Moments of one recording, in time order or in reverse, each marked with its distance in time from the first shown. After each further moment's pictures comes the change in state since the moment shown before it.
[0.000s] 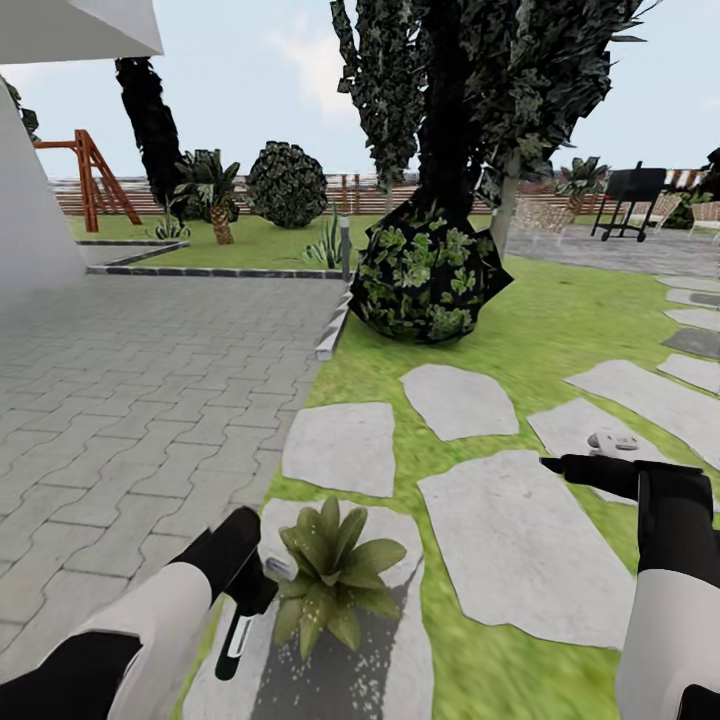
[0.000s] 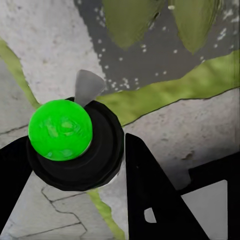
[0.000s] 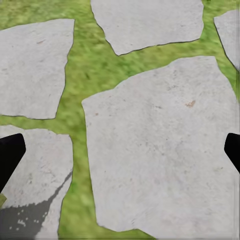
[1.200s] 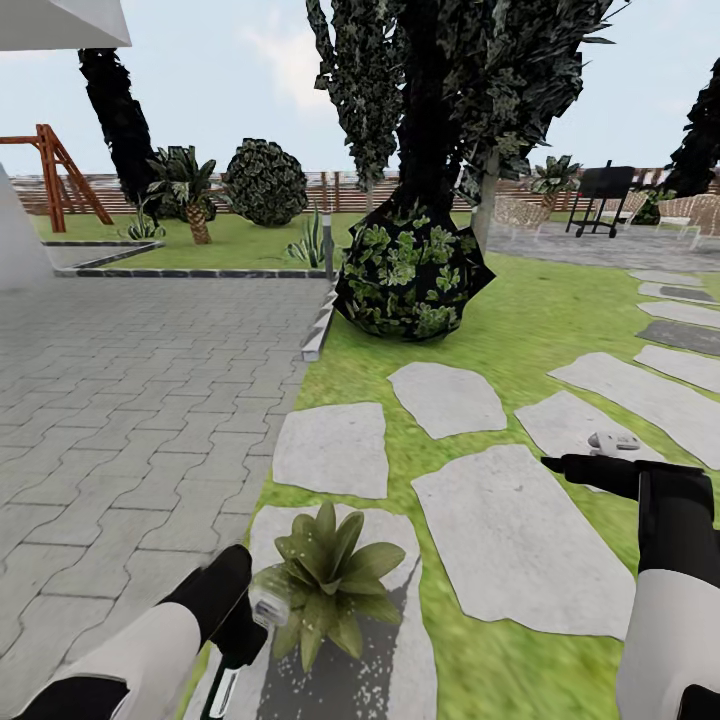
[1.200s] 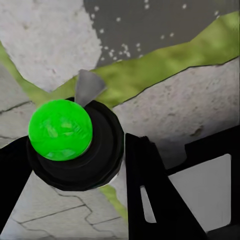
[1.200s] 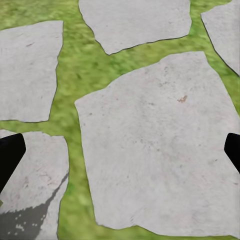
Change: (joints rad) left arm 0.108 0.018 0.001 0.002 0.000 -0.002 0.001; right arm 0.000 0.000 -0.001 -0.003 -0.001 -0.001 0.000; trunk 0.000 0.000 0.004
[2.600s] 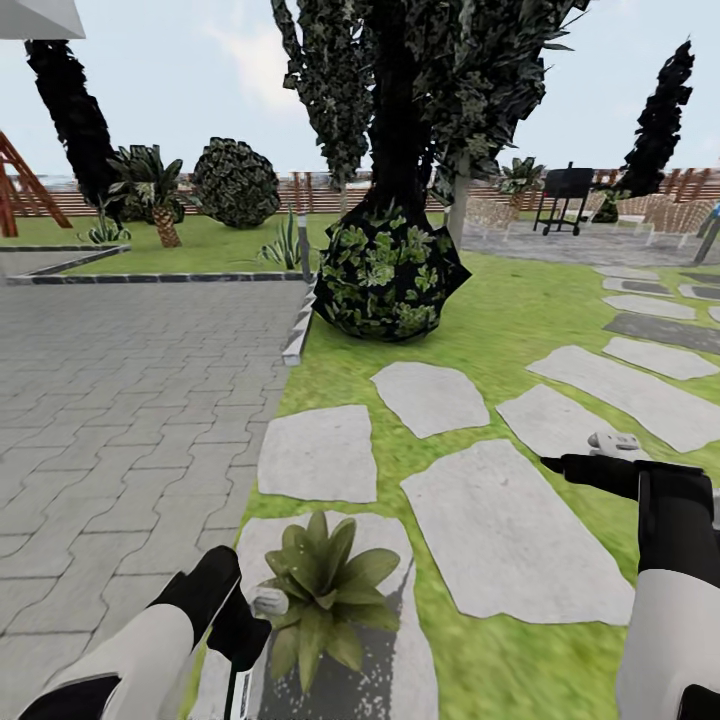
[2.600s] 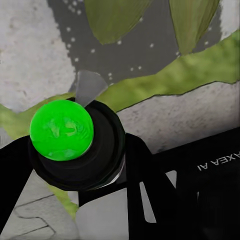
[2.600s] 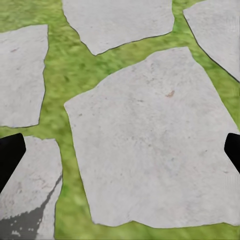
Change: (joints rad) left arm 0.003 0.001 0.251 0.001 0.002 -0.004 -0.003; right arm 0.000 0.000 0.001 0.001 -0.001 0.000 0.000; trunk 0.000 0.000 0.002
